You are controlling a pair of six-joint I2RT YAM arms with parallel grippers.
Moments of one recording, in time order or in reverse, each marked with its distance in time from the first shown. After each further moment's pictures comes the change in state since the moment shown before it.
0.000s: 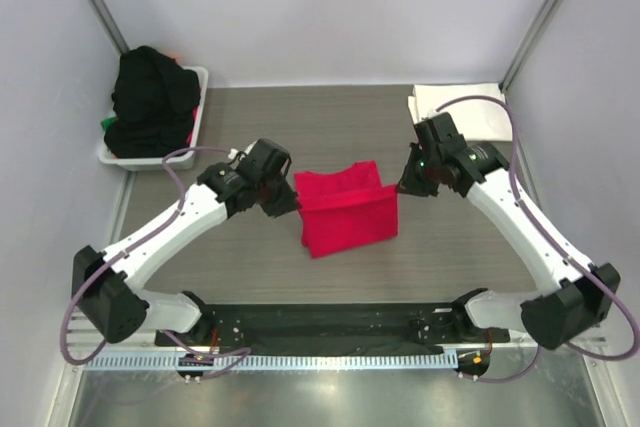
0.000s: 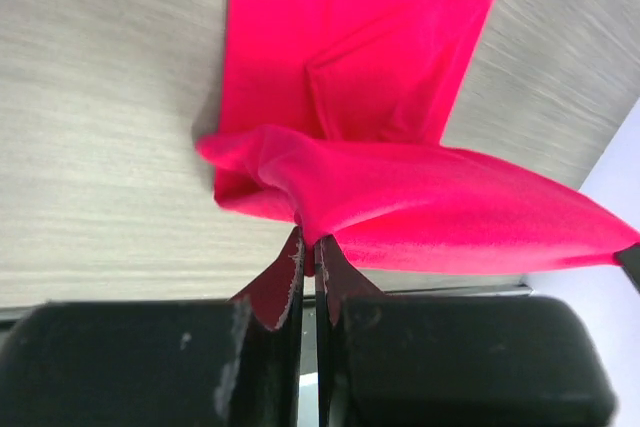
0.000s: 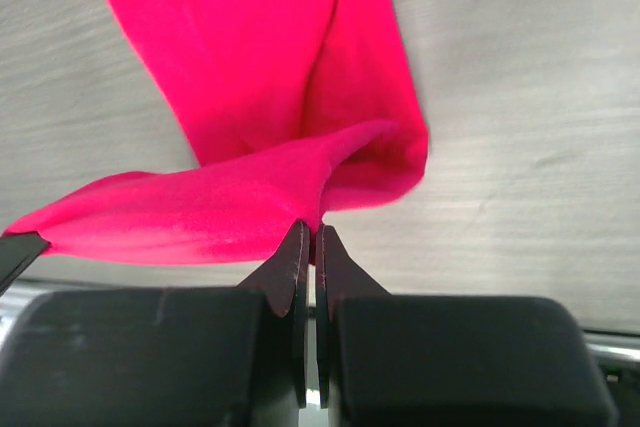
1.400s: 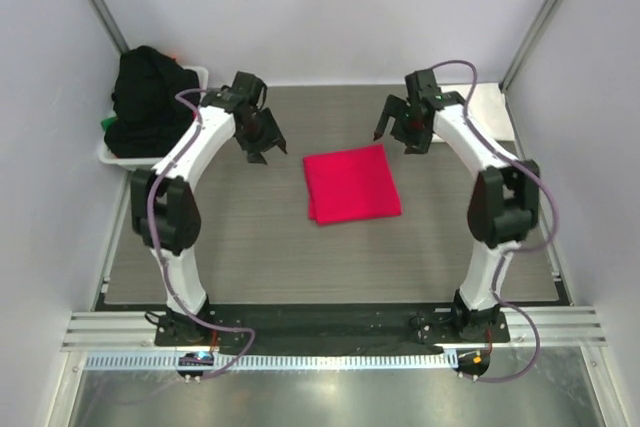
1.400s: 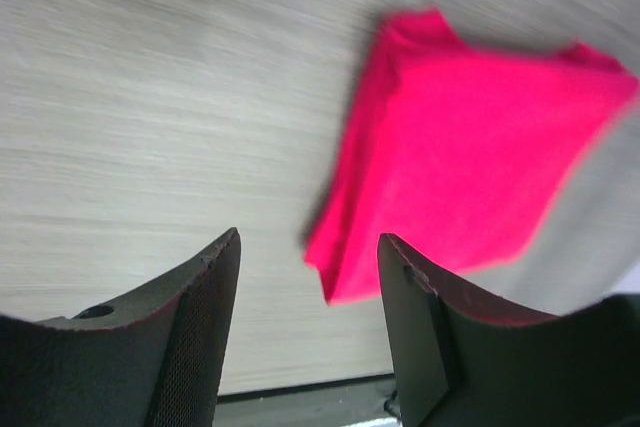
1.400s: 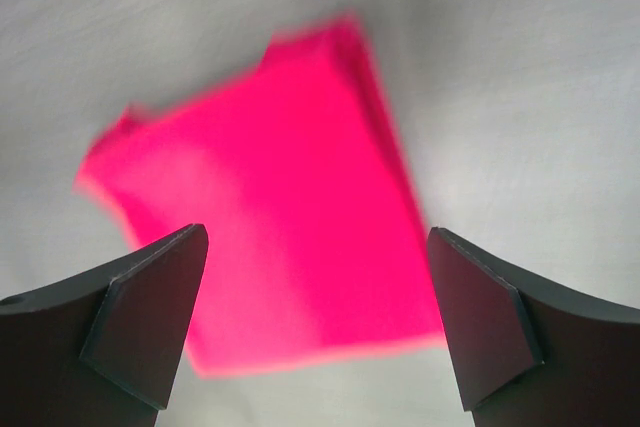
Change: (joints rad) left arm 0.441 0.702 0.650 -0.166 0.229 0.453; right arm -0.207 0.789 0.515 0.191 -0.054 -0.145
